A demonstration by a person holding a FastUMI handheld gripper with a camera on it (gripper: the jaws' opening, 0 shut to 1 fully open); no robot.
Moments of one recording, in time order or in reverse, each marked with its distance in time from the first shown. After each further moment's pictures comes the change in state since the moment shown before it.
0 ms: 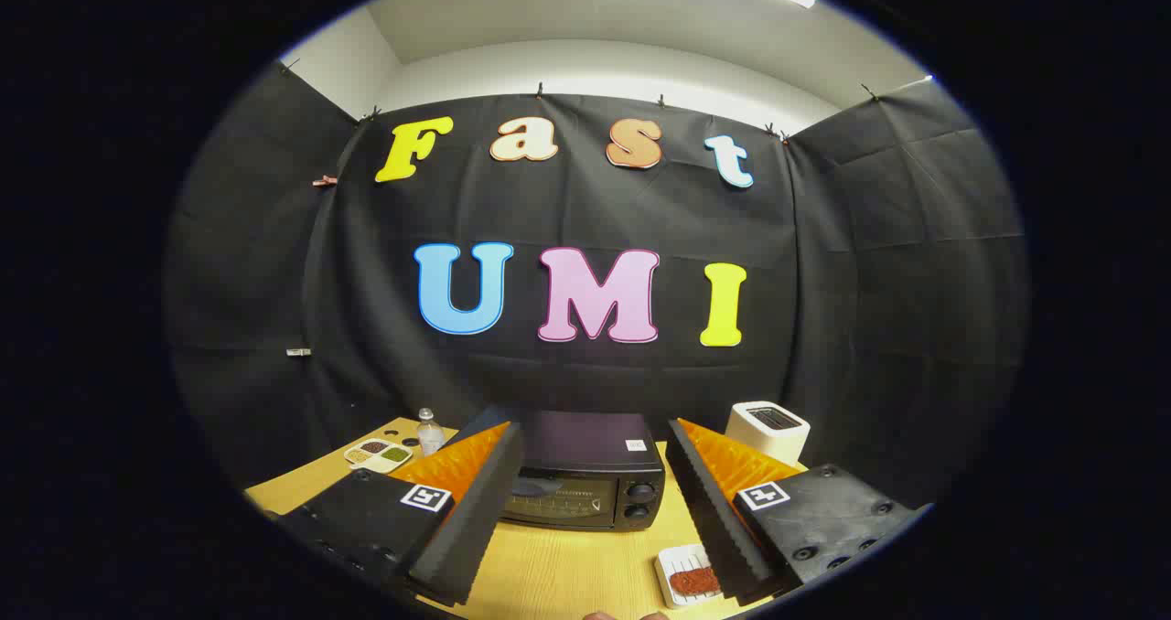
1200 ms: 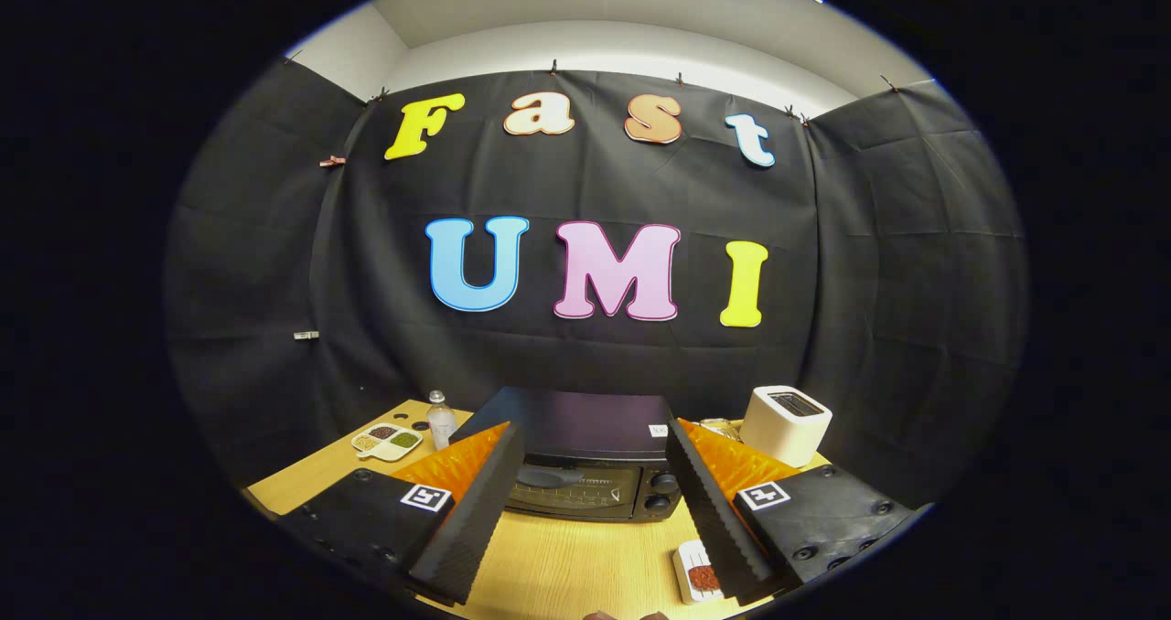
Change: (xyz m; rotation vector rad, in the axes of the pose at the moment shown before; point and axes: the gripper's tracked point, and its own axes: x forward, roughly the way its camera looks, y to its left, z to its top) arm 0.030 0.026 -0.023 -0.009 0.087 0.037
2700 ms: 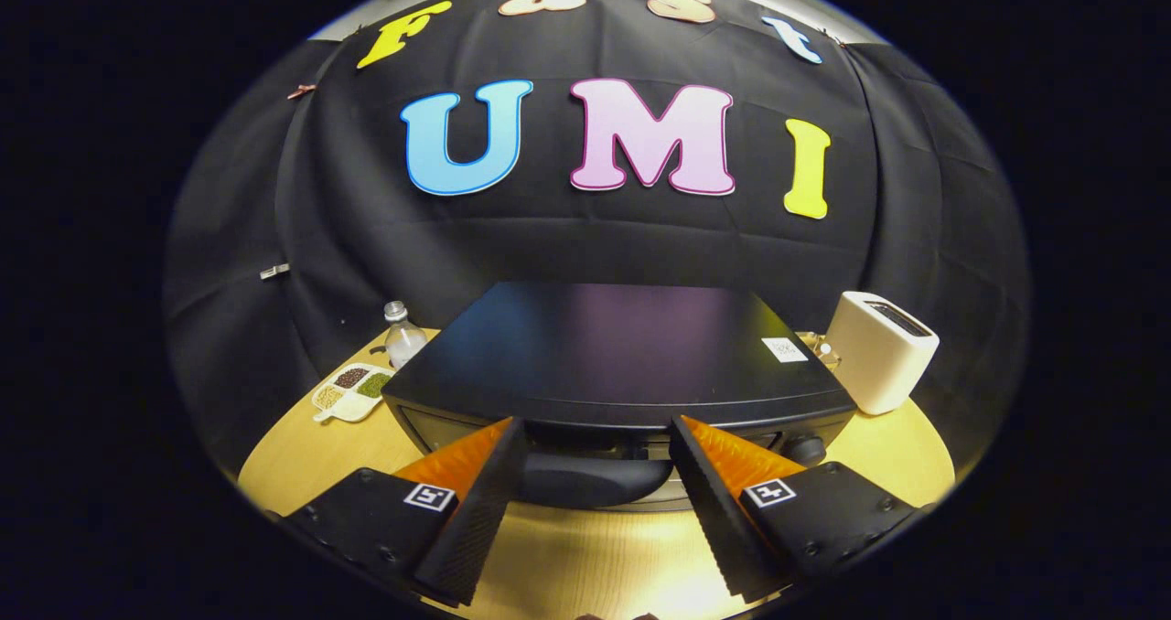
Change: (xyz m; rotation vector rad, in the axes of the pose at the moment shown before) arm 0.165 0.056 -0.157 0.054 0.350 0.038
